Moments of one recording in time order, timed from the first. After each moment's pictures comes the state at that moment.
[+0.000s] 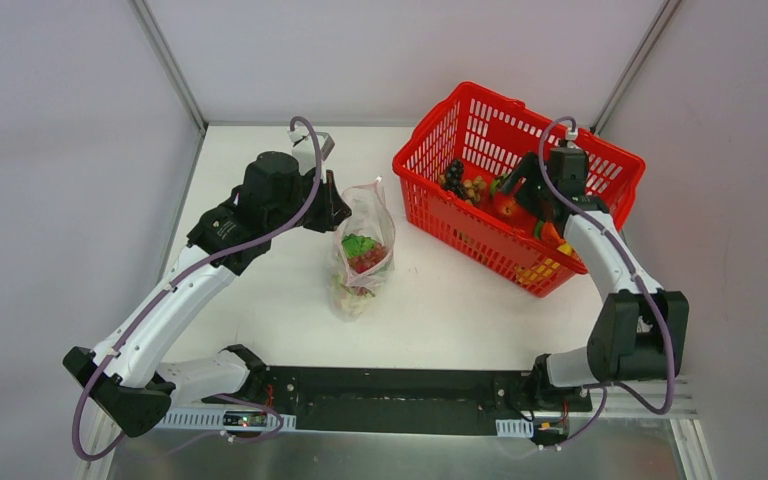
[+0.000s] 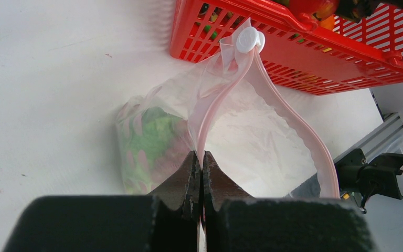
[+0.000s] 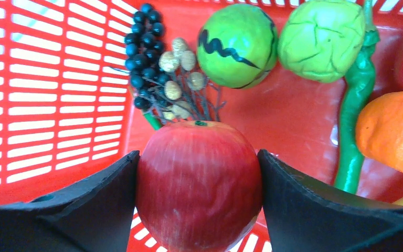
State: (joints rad) left arm -0.61 1.10 1.28 -0.65 0.05 -0.38; right arm 0.07 1.43 1.08 -0.35 -0.03 0.59
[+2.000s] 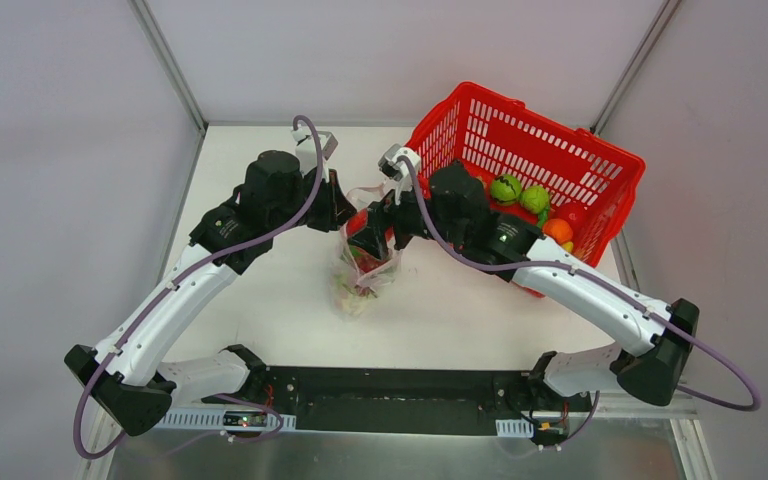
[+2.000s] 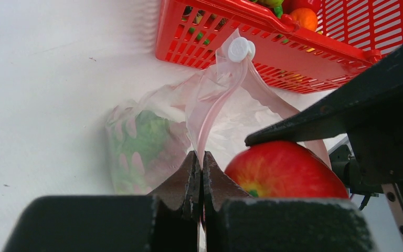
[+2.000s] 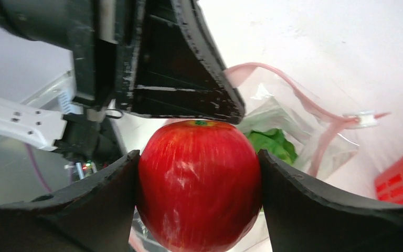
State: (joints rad) left arm -0.61 1.11 1.28 -0.61 0.10 -0.40; right arm 0.95 1.32 1.33 -0.30 -0.22 0.21
